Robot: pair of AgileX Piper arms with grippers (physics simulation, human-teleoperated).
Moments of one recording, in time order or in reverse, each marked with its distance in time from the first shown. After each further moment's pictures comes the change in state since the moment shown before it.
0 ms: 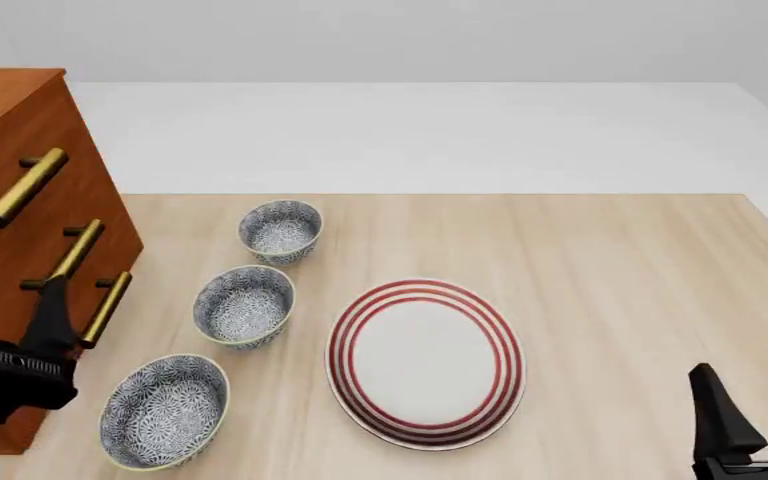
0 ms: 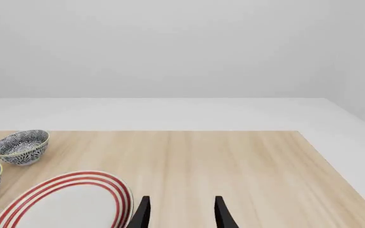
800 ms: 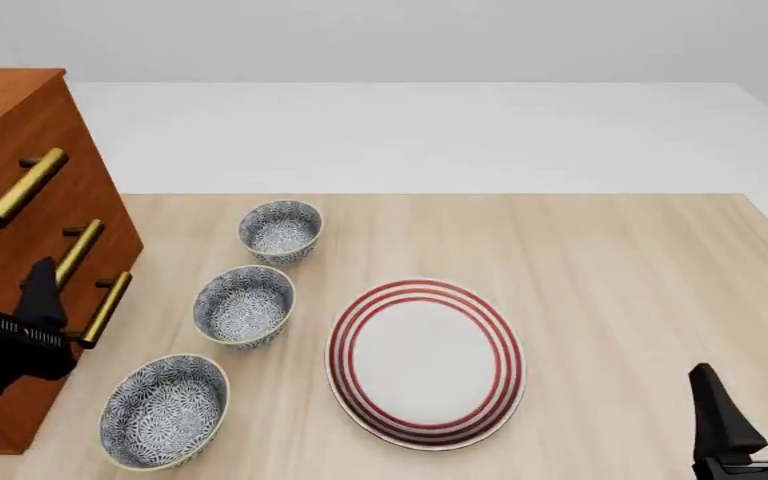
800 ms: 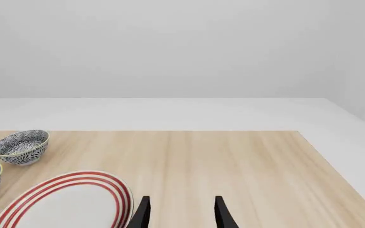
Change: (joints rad) left arm 0.044 0.092 -0.072 -0.011 0.074; right arm 0.000 0.000 0.000 0.000 0.000
